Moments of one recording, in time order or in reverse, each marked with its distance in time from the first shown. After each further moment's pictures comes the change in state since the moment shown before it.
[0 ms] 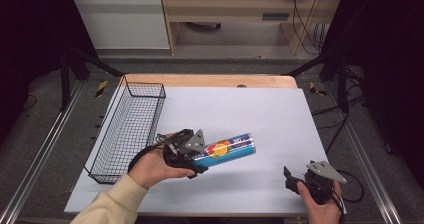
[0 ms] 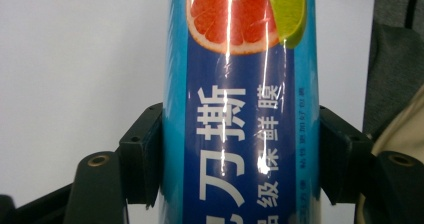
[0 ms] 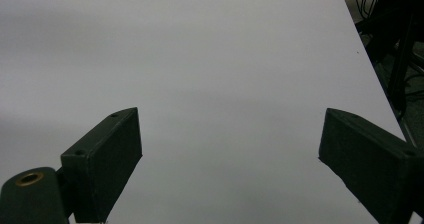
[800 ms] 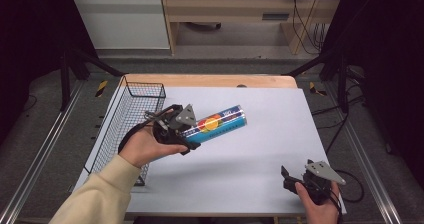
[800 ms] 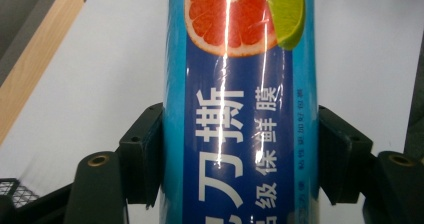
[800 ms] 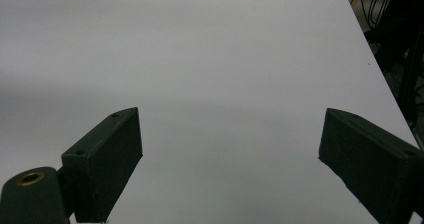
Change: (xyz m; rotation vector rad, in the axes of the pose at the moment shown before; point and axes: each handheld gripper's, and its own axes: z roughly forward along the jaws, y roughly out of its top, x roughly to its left) left arm 0.044 0.012 -0.038 -0.002 0.095 -0.050; right arm 0.006 0.002 -0.001 -0.038 0.027 0.002
